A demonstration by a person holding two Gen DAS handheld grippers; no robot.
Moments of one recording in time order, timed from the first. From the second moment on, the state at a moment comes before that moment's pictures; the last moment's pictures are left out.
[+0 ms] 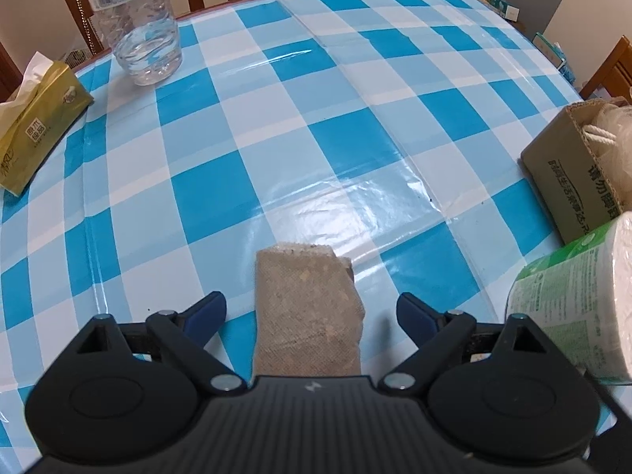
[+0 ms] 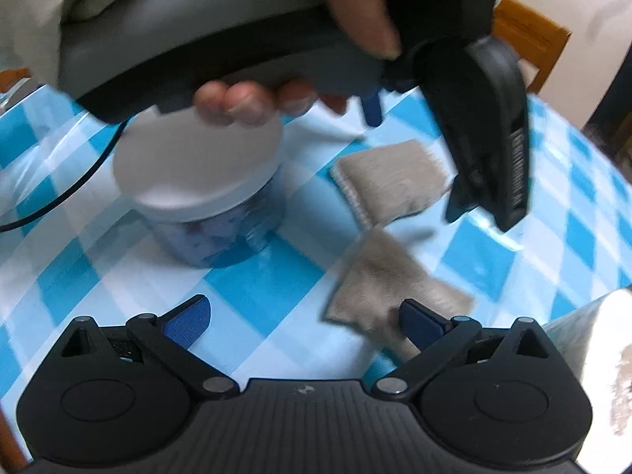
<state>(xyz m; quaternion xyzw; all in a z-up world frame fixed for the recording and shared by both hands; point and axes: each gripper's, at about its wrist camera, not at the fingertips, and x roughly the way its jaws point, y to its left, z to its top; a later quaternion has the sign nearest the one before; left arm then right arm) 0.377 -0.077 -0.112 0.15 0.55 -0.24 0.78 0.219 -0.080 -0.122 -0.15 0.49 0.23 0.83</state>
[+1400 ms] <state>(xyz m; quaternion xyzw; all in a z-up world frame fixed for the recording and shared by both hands) 0.367 -0.075 -0.115 0.17 0.54 -0.25 0.78 0.214 -0.084 -0.109 -0.13 0.47 0.15 0.86</state>
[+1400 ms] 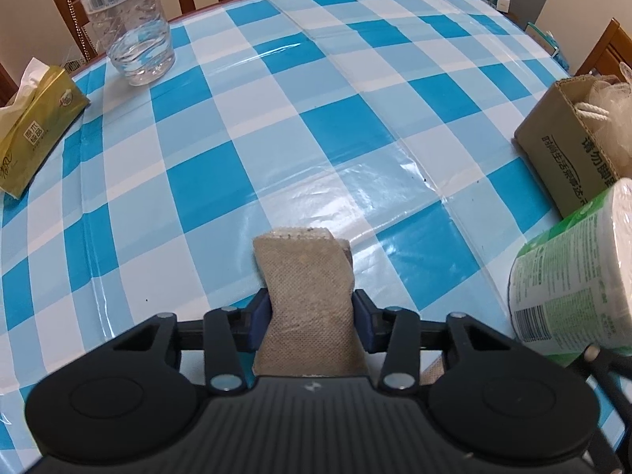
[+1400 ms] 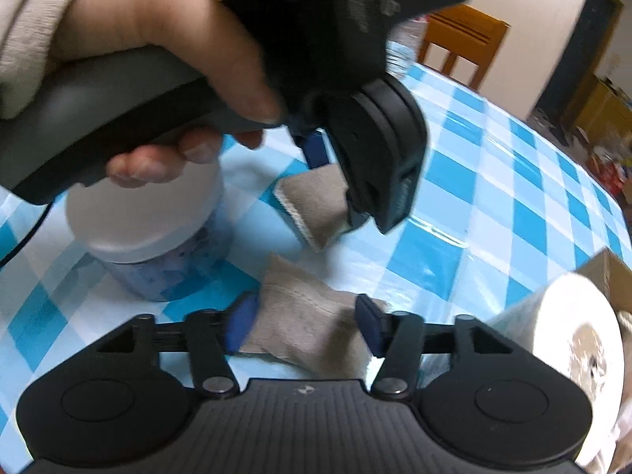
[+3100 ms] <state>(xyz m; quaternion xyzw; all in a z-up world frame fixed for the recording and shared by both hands) 0.288 -0.080 -0.001 0.19 0.48 -0.39 0.76 0.141 -0.155 -0.050 -0.04 0.46 0.07 0.88</state>
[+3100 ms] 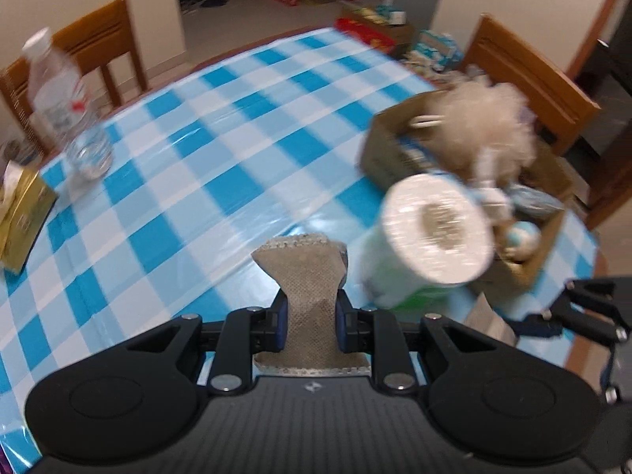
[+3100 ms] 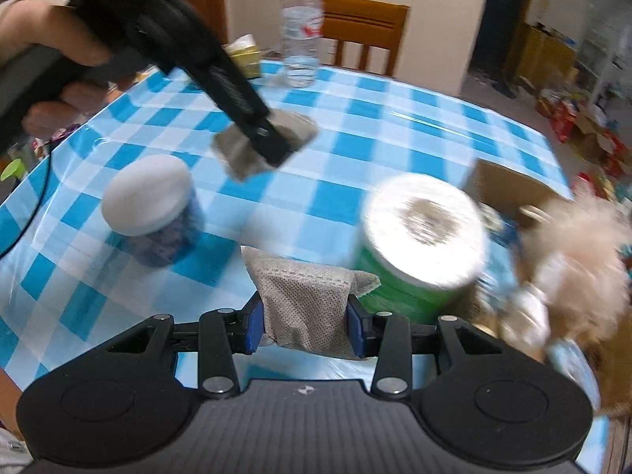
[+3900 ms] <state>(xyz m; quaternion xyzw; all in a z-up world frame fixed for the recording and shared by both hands) 0.245 -0.278 0.003 0.16 0.43 -0.38 0.80 0.070 -0.343 -0.023 -0.04 0.43 -0.03 0.90</state>
